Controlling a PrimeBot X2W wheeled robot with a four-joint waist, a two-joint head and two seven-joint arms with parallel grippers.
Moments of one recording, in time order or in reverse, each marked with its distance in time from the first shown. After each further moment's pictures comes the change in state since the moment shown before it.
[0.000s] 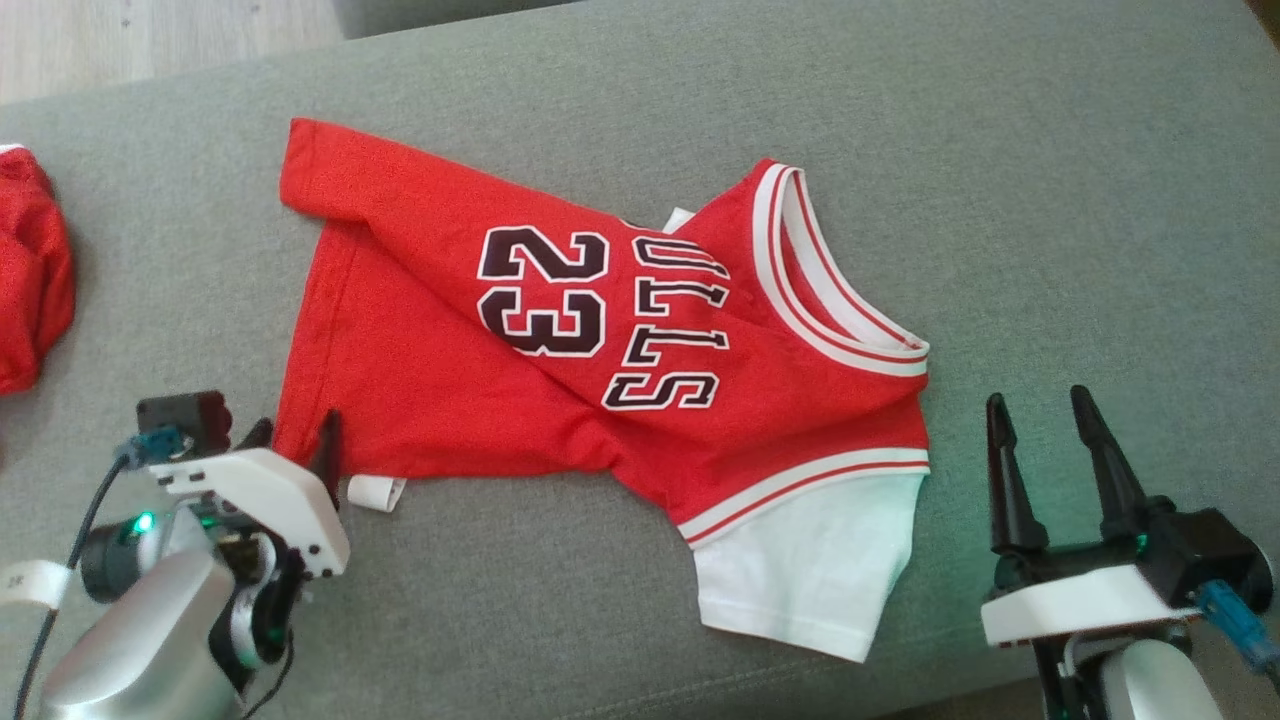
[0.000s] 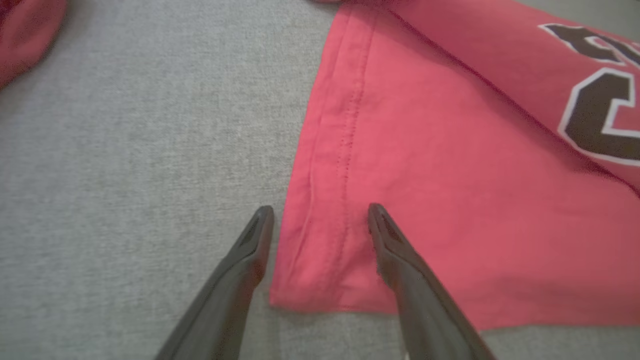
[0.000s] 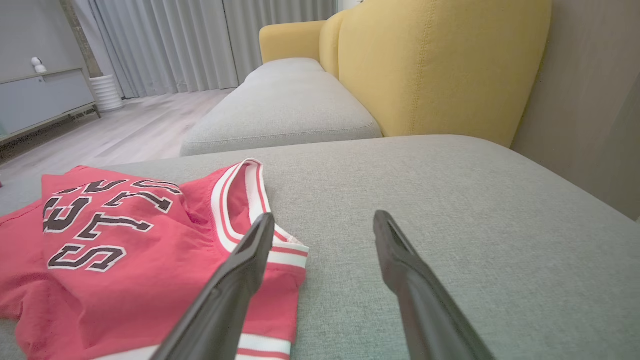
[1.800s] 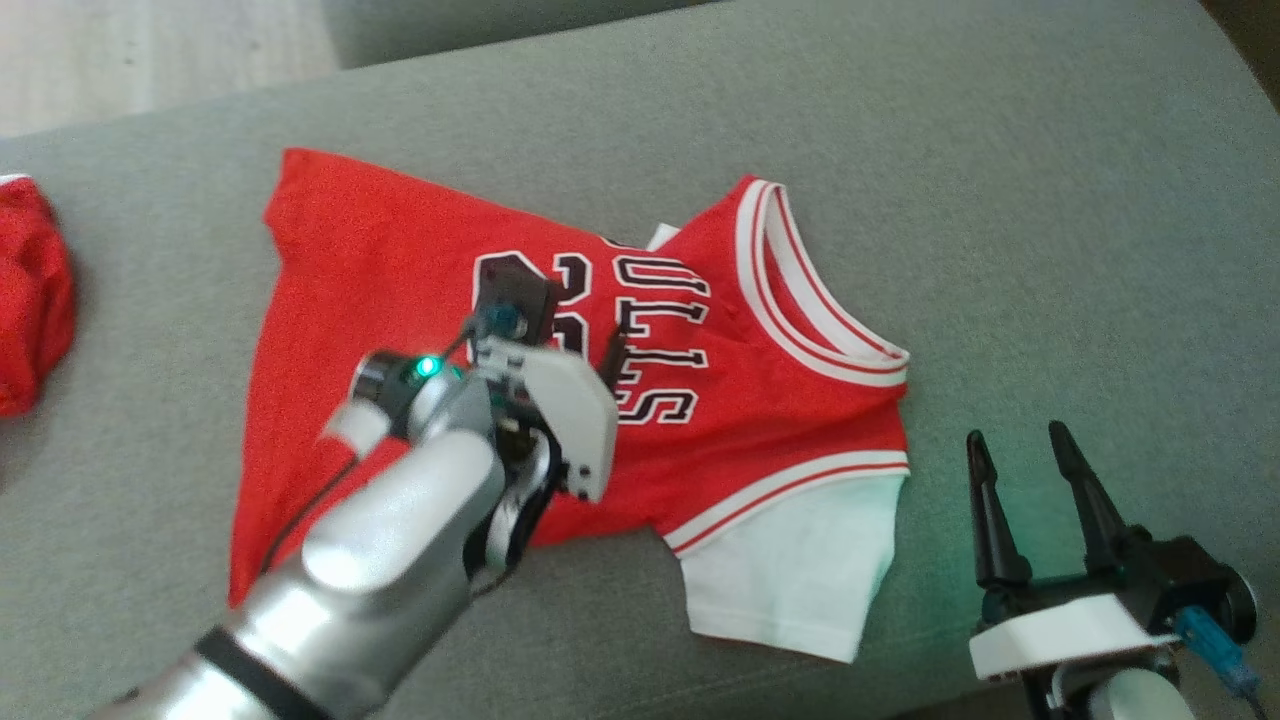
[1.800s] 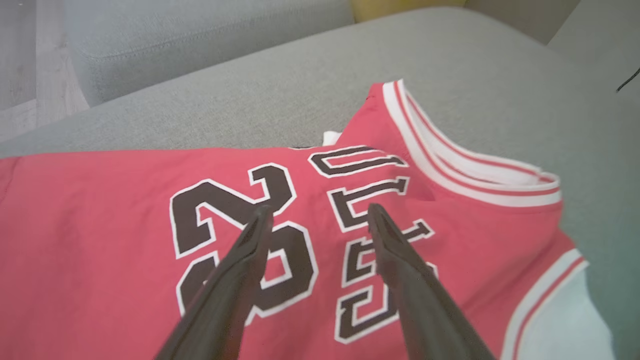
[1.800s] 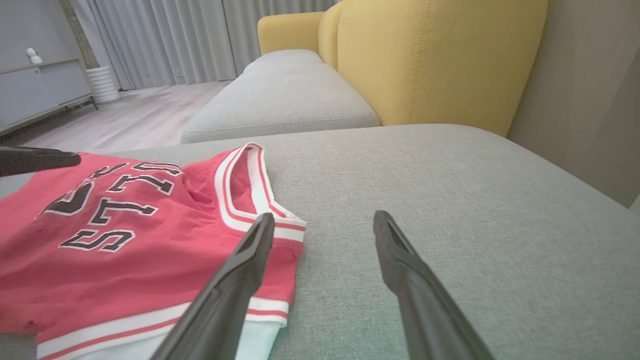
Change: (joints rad) left arm -0.273 -0.253 -0.283 -0.086 0.203 0.066 0.160; right arm 0.045 0.000 0.022 0.012 -0.022 0.000 0.000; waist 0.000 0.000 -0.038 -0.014
